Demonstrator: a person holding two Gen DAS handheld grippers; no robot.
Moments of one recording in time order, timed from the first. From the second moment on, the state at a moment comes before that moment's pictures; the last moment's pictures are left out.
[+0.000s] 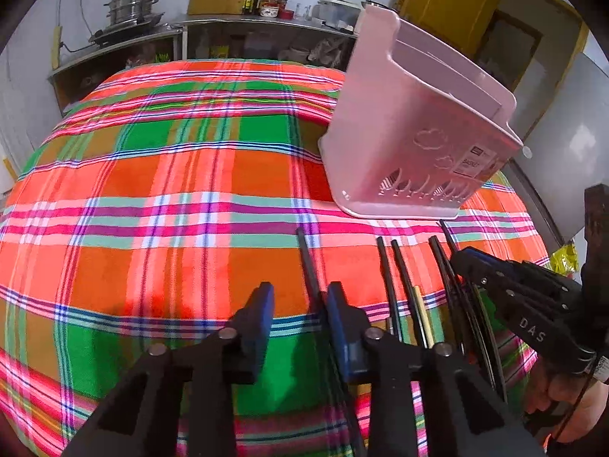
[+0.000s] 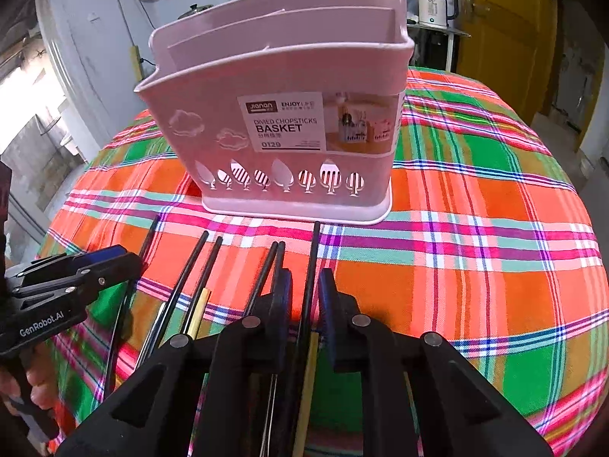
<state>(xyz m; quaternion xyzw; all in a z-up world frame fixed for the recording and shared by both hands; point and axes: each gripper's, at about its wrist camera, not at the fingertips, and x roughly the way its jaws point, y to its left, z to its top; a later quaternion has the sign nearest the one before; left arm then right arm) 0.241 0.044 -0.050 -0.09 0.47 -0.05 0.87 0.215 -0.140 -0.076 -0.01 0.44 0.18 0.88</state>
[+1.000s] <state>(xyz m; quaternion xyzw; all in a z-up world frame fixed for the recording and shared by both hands) 0.222 0.045 0.053 -0.08 0.40 -0.08 0.91 0.198 -0.148 0.022 0.01 0.37 0.21 0.91</state>
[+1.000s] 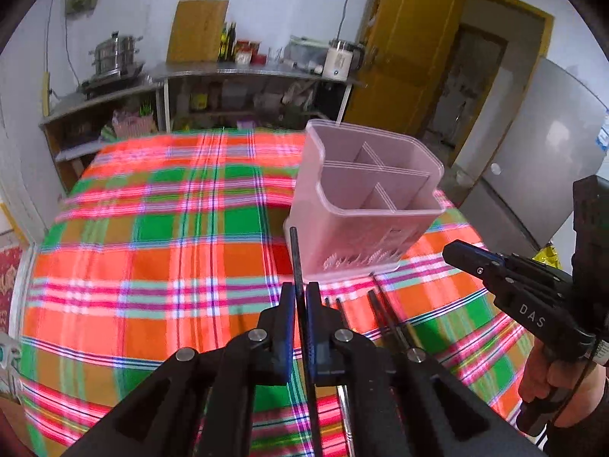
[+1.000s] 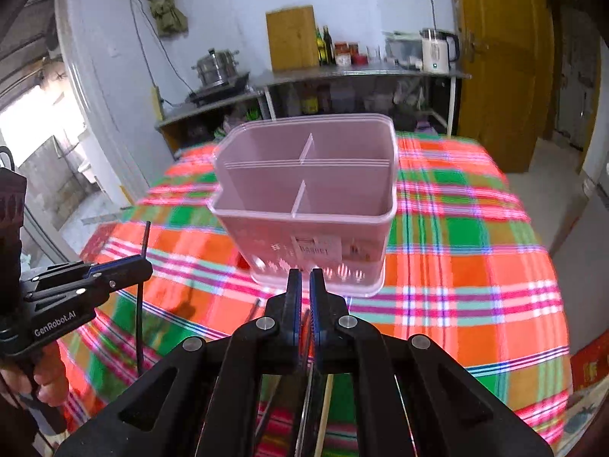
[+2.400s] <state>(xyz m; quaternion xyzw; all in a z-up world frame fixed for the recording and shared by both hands) 0.226 0.059 0.045 -0.08 0.41 -0.09 0.90 0.241 -0.117 -0.073 -0.05 0.48 0.19 0.86</state>
